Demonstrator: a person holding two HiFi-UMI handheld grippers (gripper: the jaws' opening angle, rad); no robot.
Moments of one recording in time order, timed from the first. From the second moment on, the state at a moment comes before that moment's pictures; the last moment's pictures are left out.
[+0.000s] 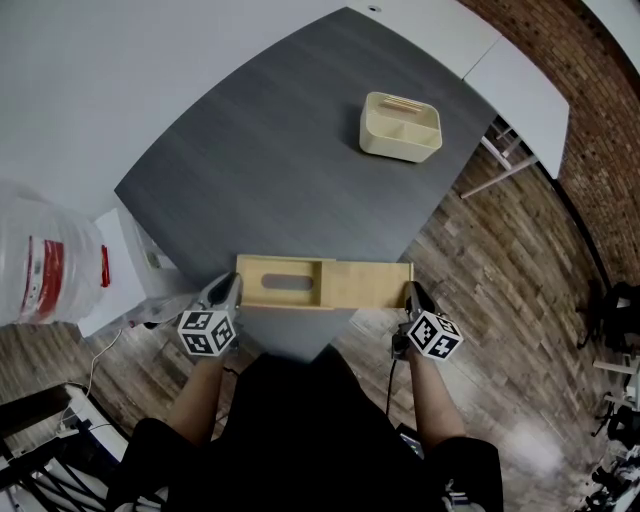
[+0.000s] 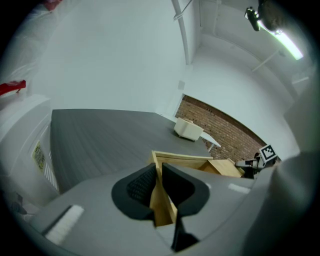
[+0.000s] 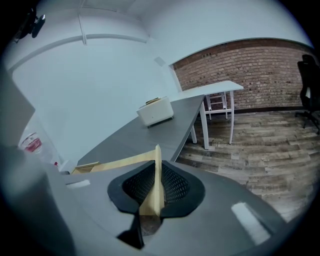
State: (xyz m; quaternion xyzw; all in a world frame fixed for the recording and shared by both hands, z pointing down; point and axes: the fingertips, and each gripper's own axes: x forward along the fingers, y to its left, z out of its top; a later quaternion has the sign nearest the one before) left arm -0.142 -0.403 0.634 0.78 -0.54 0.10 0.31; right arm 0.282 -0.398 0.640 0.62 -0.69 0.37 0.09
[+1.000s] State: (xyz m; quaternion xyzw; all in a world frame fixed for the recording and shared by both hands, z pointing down) left arm -0.143 -0.403 0.634 0.77 -0.54 0.10 0.31; right arm 0.290 -0.398 0.644 0.65 -0.67 0.34 0.11
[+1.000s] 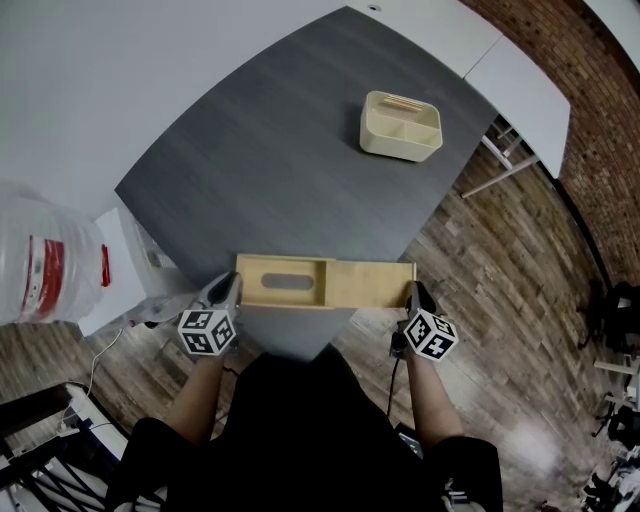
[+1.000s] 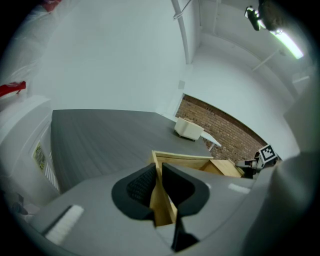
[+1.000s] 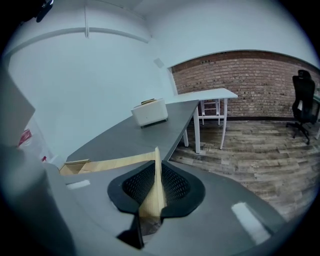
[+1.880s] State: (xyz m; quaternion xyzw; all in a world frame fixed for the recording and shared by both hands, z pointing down) left arm -0.148 -0.415 0.591 0.83 -0.49 0.00 0.25; right arm 0.213 -0.349 0.550 0.66 -0.73 0.15 0.10
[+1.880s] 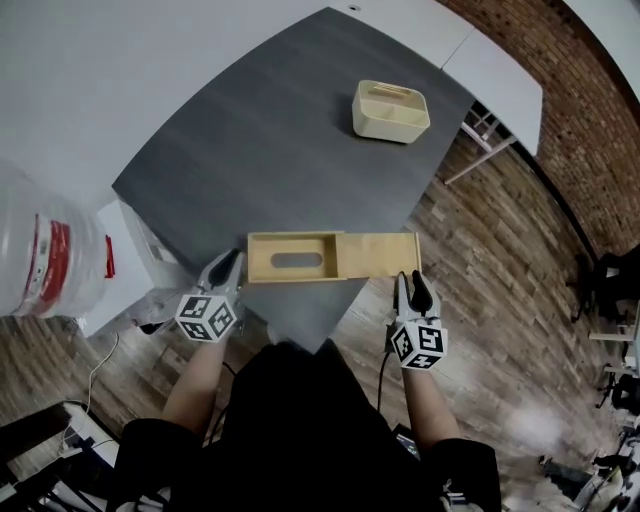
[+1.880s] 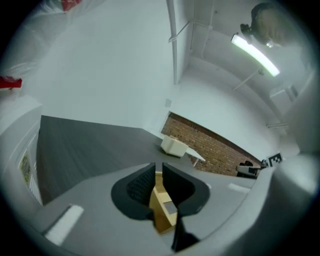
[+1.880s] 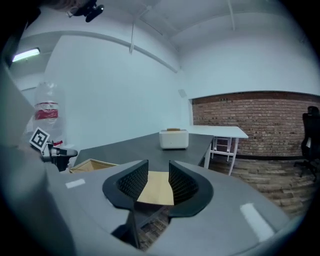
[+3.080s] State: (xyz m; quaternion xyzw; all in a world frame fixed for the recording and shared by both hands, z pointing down) left arm -0.077 -0.197 0.491 0.86 -0.50 -0.07 0.09; right arm 0.198 -0.231 0.513 0.47 -0.88 0.07 0.05
